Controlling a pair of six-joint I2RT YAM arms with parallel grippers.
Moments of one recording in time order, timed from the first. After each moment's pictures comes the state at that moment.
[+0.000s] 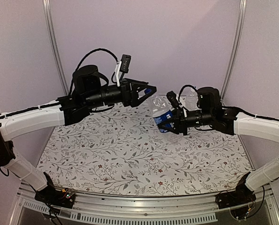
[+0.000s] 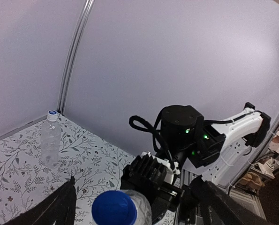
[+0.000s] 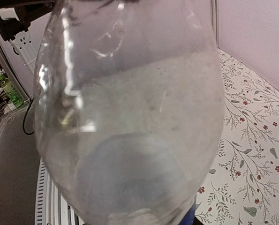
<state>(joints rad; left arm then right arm) -0.87 1.48 1.23 0.28 0.35 -0.41 0.71 1.36 0.95 0.02 -0.62 -0.04</state>
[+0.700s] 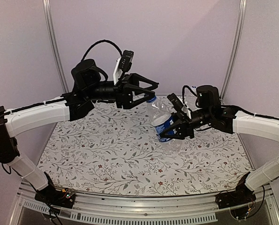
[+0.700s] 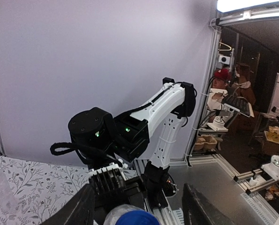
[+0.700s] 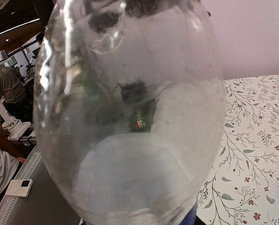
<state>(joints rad) -0.84 1.53 1.29 0.47 0.86 -0.31 0.71 1.38 0.98 0.03 -1.07 -0.05</state>
